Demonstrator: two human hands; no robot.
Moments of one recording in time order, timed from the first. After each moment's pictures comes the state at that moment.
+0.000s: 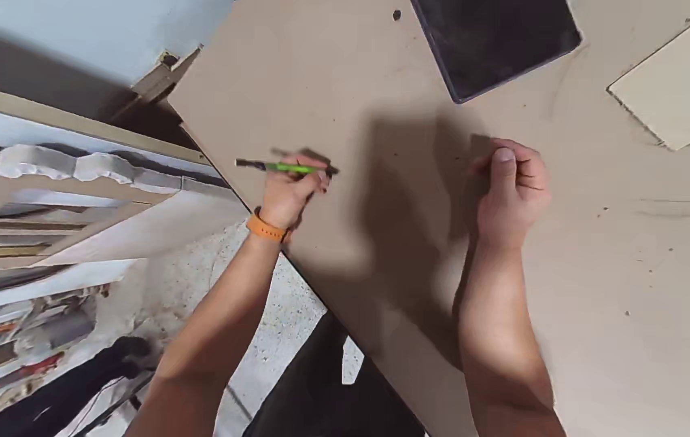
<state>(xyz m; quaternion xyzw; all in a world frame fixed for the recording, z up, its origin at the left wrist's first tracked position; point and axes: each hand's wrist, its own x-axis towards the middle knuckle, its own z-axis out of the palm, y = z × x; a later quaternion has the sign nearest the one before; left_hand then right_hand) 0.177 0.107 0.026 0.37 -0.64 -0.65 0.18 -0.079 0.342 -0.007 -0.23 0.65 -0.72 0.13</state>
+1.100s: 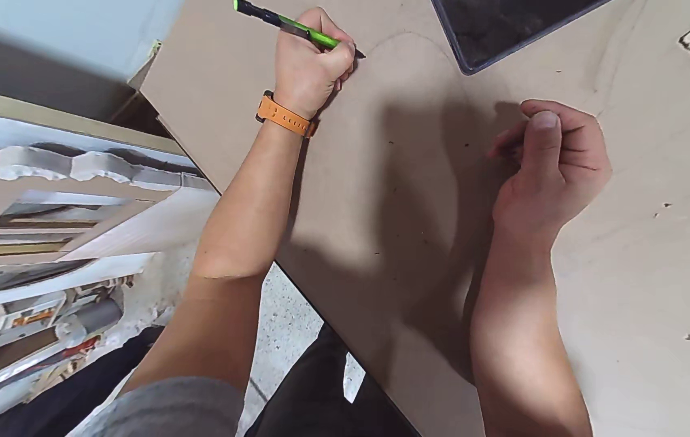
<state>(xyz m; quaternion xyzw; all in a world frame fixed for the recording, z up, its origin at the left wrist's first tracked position) 0.015 0.026 0.005 0.25 -0.78 -0.53 0.23 -0.091 0.330 -0.002 -0.22 0.64 -0.73 0.12</state>
